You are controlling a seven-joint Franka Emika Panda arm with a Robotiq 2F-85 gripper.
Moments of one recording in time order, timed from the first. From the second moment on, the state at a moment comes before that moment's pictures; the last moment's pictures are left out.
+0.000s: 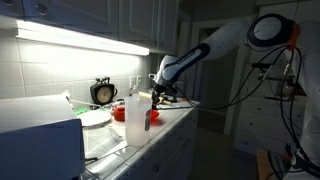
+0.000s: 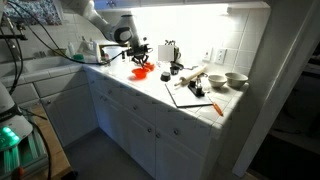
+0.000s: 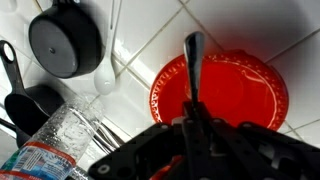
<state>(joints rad) -0.06 0.51 0.02 -1.75 0.02 2.62 -0.89</state>
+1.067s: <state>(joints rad) -0.06 0.60 0.04 -1.72 0.00 2.69 -0.80</state>
